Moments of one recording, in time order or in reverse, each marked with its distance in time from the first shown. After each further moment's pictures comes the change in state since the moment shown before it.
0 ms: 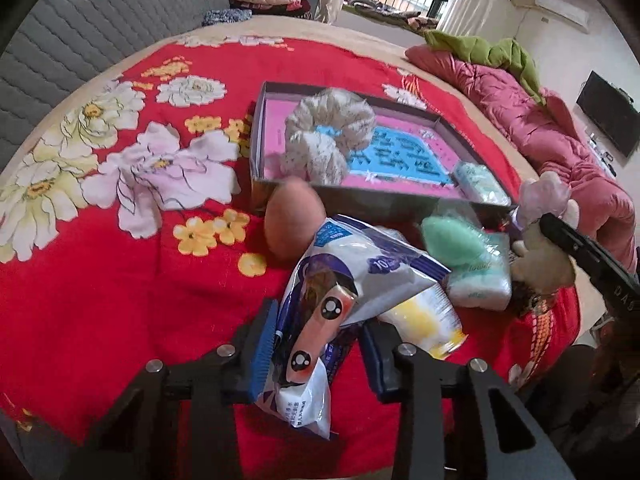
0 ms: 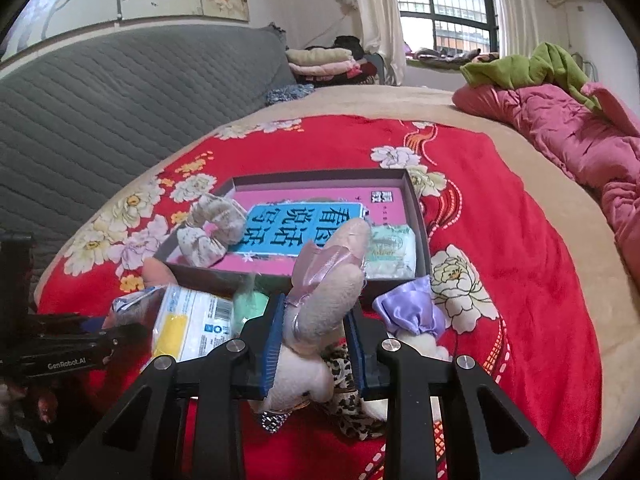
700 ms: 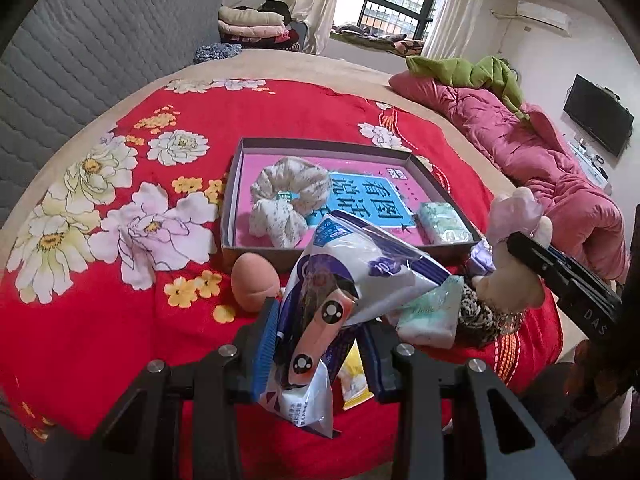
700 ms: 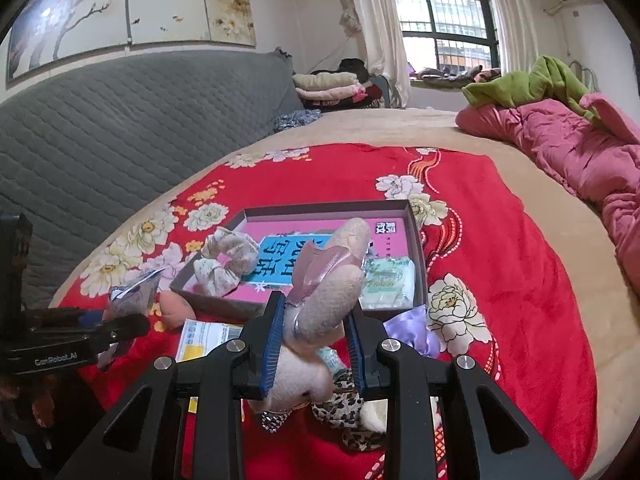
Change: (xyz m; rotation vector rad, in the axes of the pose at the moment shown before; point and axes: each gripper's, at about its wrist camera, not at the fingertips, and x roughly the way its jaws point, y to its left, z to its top) left arm -0.035 -0.038 0.022 0.035 -0.101 0.008; right arm -0.022 -0.005 0.012 0.010 -0.089 0.034
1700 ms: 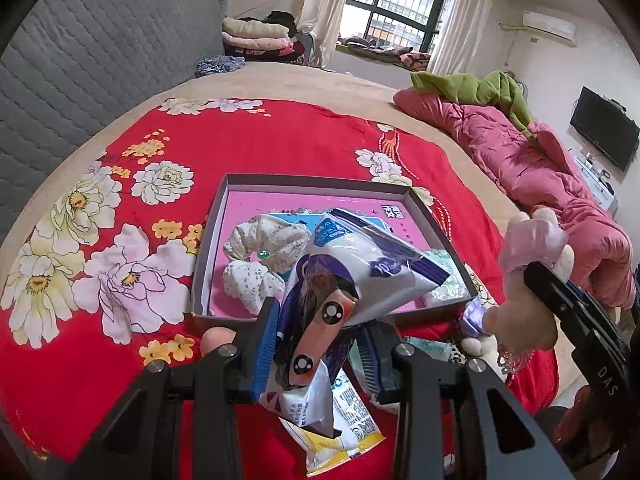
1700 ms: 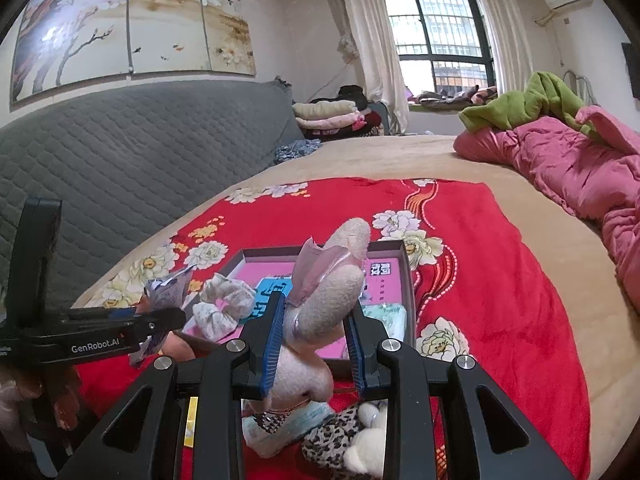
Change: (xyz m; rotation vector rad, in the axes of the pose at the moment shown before) left arm 0.020 -0.022 0.047 -0.020 -0.042 0.021; right arm -0.007 -0.010 0.023 0.018 -0.104 0.012
